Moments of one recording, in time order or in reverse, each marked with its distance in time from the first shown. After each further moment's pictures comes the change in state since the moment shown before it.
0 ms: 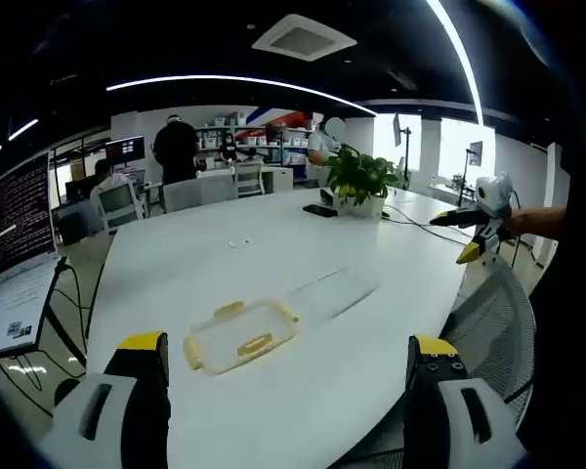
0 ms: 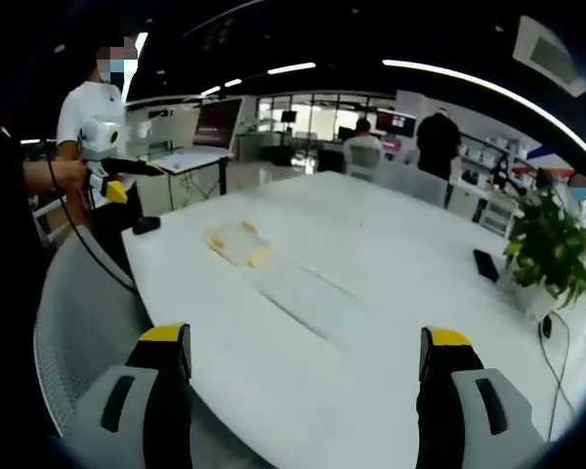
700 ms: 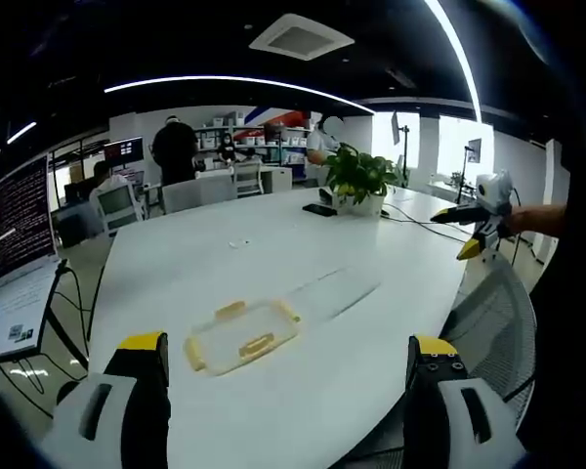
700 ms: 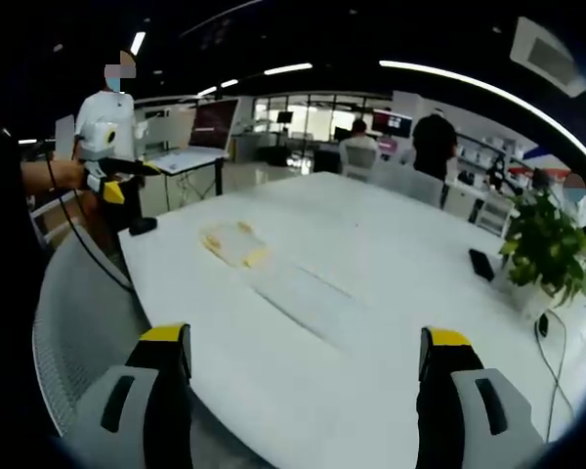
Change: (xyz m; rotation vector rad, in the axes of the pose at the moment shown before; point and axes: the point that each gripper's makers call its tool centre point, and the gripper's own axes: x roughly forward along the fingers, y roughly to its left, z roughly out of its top) left arm -0.001 0.001 0.000 0.014 0.002 -0.002; right arm -0.003 -0.003 0.000 0.006 -0.003 -0.016
